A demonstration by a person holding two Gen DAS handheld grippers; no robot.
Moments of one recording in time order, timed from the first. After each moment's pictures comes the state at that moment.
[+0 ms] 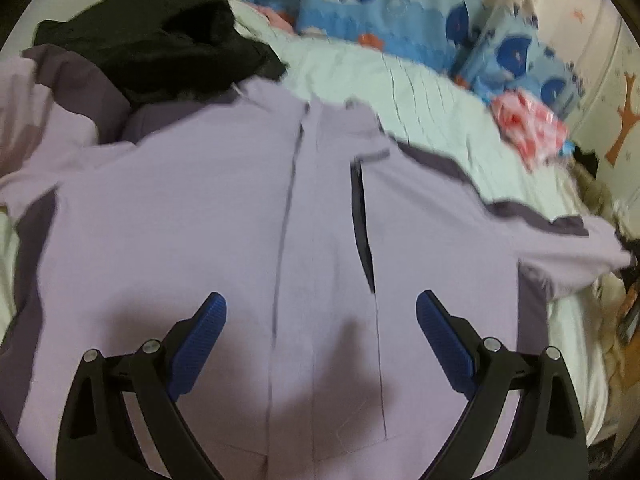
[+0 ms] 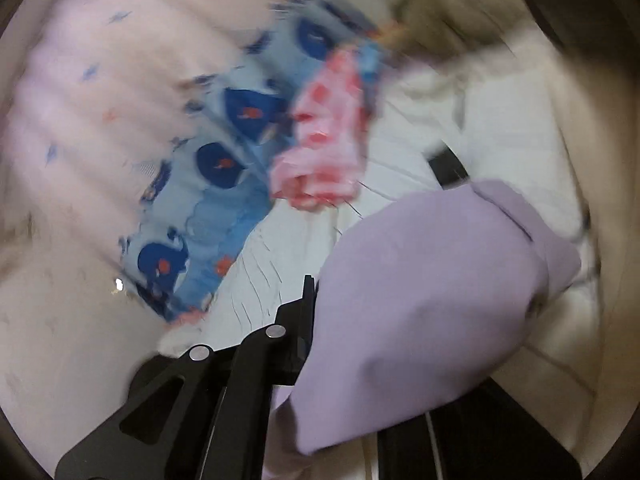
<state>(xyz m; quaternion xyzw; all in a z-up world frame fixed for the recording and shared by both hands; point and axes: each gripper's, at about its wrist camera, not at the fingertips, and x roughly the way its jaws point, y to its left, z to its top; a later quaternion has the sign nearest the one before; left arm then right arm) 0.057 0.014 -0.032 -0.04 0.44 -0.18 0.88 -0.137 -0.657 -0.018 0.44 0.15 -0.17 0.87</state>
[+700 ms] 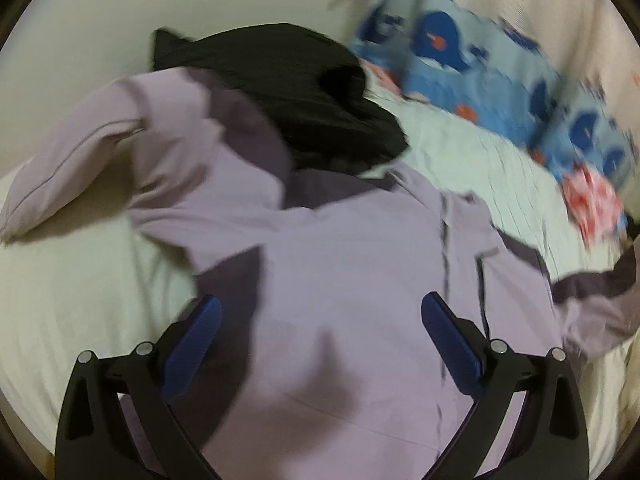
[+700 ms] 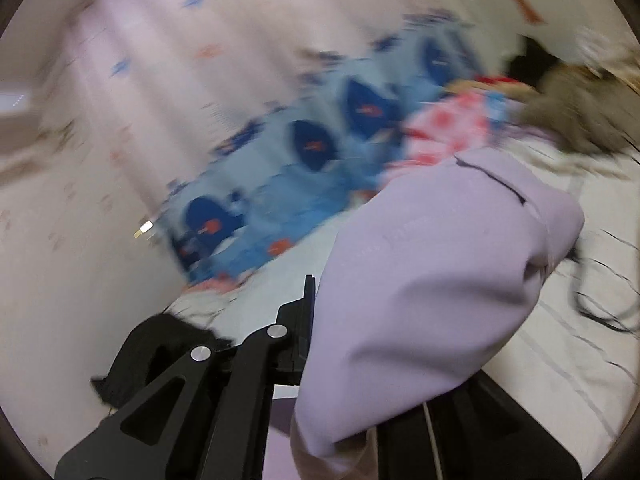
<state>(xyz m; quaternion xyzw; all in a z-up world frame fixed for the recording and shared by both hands) 0.065 0.159 0.022 -0.08 0.39 -0.03 0.92 -0.045 -0.470 0.159 0.29 0.12 -0.08 0.94</state>
